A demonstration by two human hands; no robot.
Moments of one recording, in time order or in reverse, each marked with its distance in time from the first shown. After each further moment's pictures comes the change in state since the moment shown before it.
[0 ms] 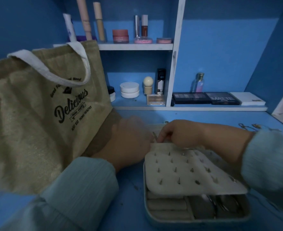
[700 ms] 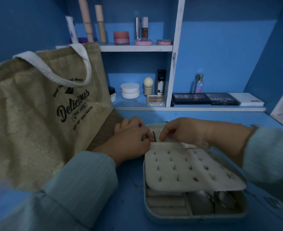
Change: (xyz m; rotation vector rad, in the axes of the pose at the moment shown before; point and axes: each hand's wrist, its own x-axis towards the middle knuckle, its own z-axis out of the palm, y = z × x) left_hand 0.010 0.010 -0.014 -0.059 -0.165 -0.068; right_hand -0.001 0.012 -0.004 0.065 0.026 -0.007
